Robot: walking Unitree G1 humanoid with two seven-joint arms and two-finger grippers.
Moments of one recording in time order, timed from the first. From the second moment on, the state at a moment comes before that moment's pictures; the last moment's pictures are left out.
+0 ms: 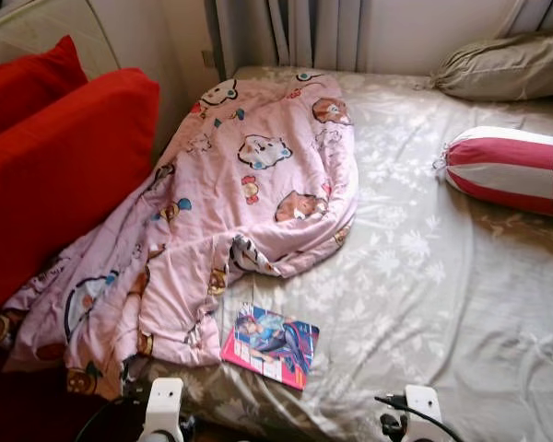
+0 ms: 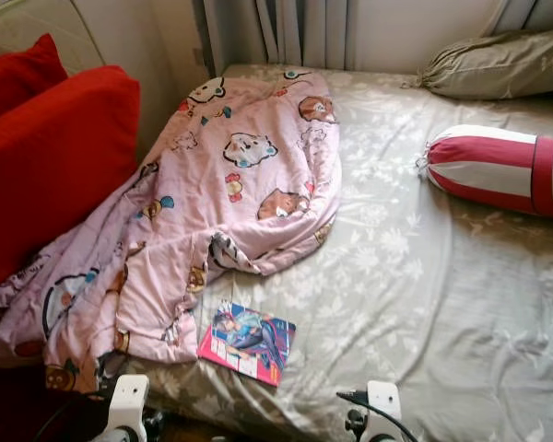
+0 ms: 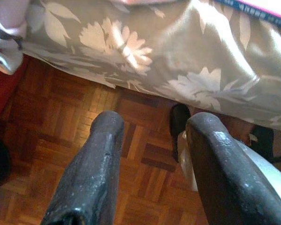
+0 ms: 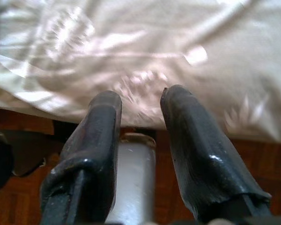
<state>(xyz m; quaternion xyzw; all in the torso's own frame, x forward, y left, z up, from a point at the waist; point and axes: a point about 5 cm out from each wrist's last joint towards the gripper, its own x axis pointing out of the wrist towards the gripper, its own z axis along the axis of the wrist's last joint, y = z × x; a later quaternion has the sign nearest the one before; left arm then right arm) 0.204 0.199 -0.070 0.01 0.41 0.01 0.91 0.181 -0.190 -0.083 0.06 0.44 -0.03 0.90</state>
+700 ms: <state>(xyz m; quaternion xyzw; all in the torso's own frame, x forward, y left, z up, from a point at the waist) 0.186 0.219 -0.076 0.01 0.43 0.03 0.90 0.178 -0.185 -0.085 0.07 0.43 -0.03 0.90</state>
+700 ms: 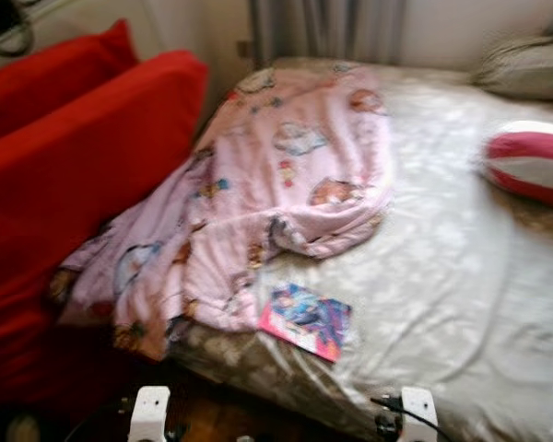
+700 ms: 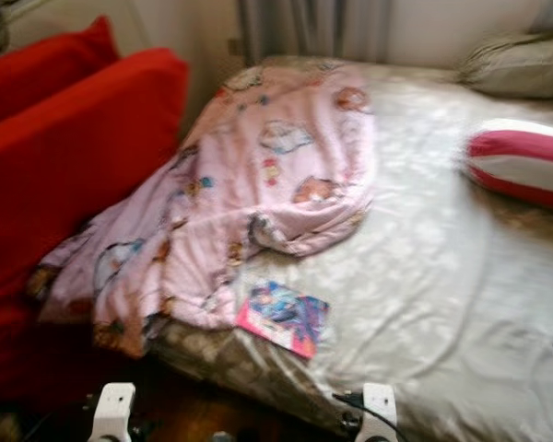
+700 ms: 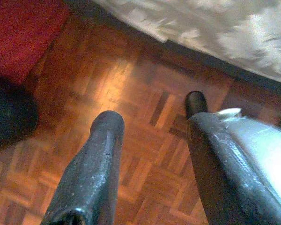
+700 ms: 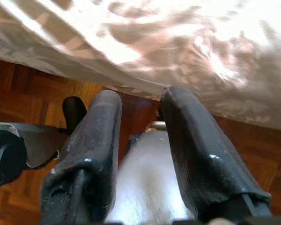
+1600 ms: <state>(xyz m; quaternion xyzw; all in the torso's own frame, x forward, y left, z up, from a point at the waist) 0.178 0.219 -0.079 0.00 0.44 0.03 0.90 0.197 -0.178 -0.076 0.10 0.40 -0.05 0.91</state>
